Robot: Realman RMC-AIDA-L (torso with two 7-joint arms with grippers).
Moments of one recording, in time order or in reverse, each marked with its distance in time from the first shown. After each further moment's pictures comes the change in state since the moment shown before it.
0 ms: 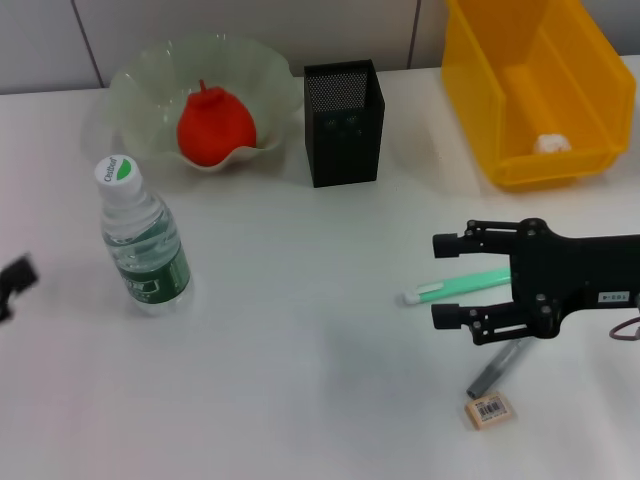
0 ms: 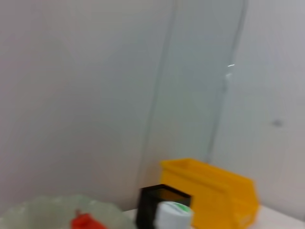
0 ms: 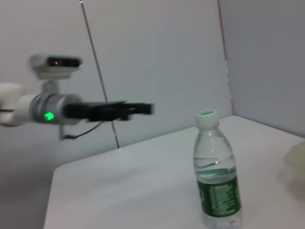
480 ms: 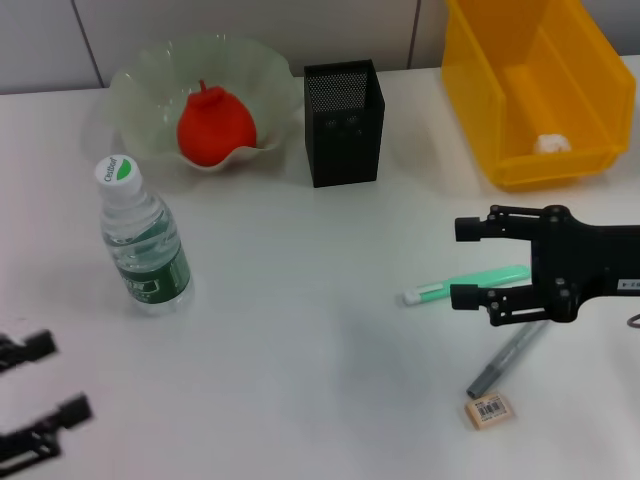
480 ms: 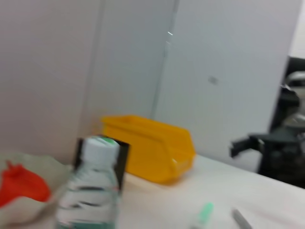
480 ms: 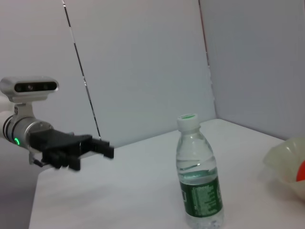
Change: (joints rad) left arm -0.076 0.001 -0.158 -0.158 0.301 0.249 0.166; right arm -0.010 -0.012 0.041 -0.012 0.000 0.003 0.010
